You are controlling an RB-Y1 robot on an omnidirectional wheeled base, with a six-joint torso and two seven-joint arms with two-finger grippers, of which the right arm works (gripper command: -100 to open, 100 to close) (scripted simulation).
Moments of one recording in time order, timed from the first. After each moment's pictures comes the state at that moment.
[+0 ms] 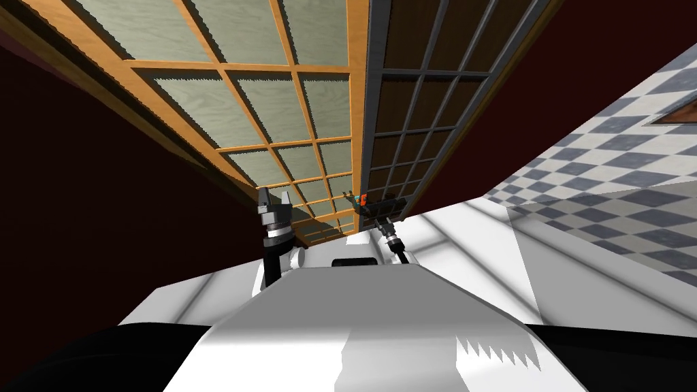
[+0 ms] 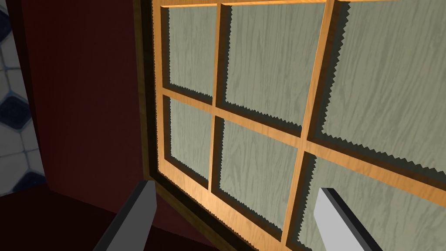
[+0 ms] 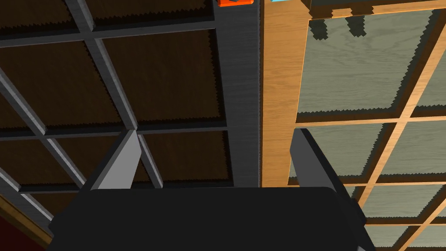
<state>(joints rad) 0.09 -0.03 -0.20 -1.01 0.55 -0.81 0.99</state>
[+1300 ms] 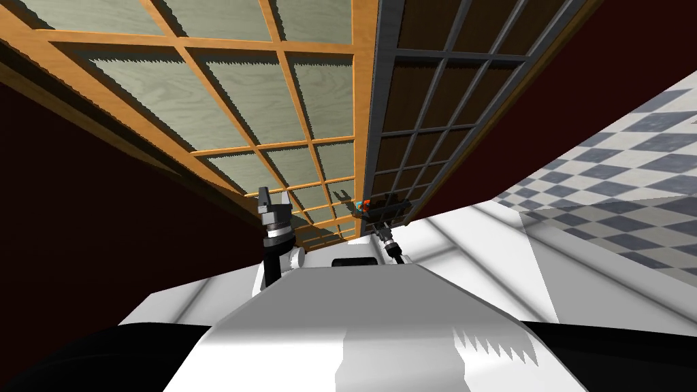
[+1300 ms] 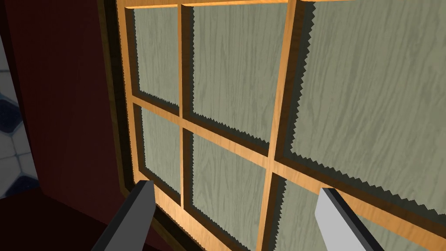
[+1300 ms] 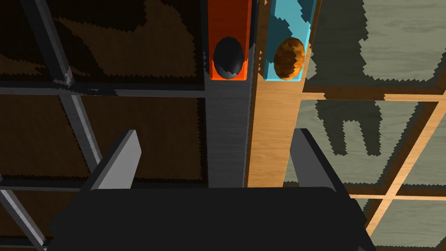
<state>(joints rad) 0.06 -0.01 -0.24 -0.84 0.60 -0.83 1.15</state>
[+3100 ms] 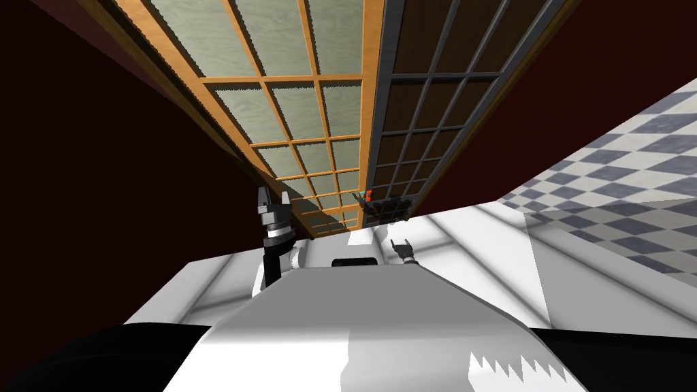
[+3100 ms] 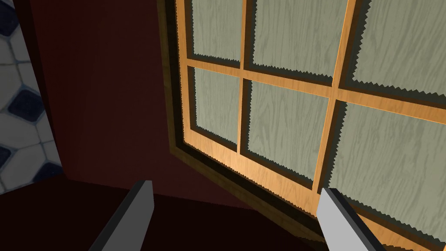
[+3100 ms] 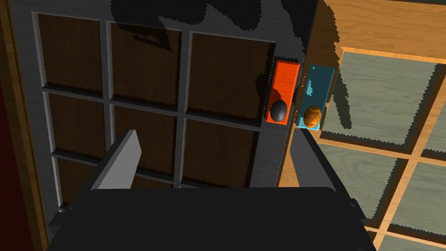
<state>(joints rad) 0.14 -0.12 -0.38 -0.65 0.47 -0.81 1.28</state>
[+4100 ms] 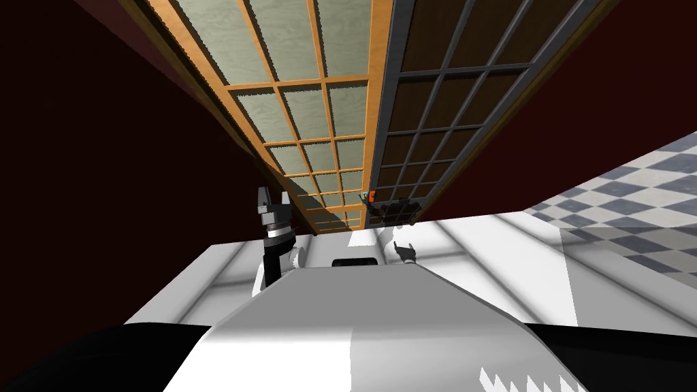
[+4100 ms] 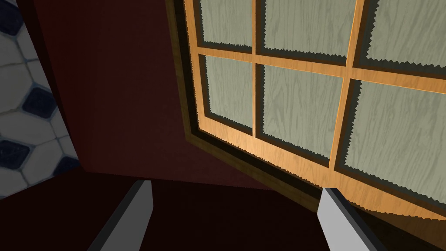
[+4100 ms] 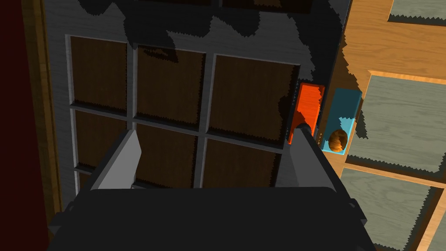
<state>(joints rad) 0.08 -0.10 -0.47 -0.51 0.36 -0.80 1.41</state>
